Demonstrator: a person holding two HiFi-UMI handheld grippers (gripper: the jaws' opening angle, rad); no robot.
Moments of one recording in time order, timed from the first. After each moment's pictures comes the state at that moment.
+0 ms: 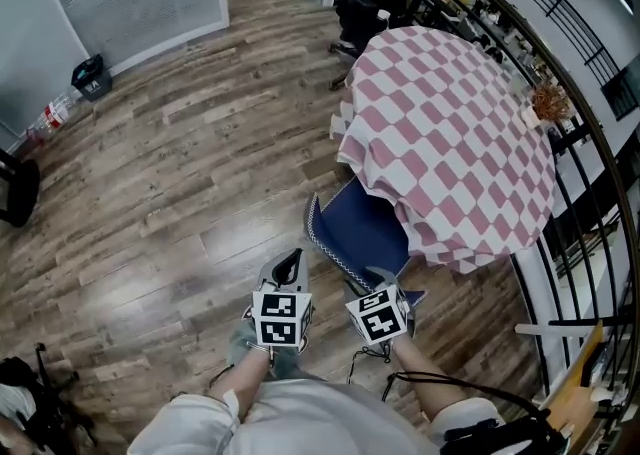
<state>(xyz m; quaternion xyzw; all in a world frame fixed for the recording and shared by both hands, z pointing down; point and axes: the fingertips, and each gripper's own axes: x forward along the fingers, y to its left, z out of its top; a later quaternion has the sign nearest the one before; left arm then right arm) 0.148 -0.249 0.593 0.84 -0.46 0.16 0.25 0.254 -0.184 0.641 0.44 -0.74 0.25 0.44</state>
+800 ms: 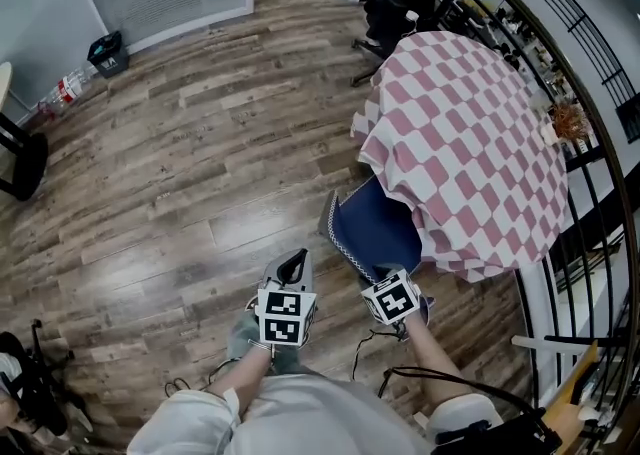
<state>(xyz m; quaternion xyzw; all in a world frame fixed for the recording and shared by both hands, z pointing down) 0.118 -0.251 0.608 0.82 -0.47 0.17 0.27 0.258 -0.198 0.687 0.36 -0.73 0.28 0.51</state>
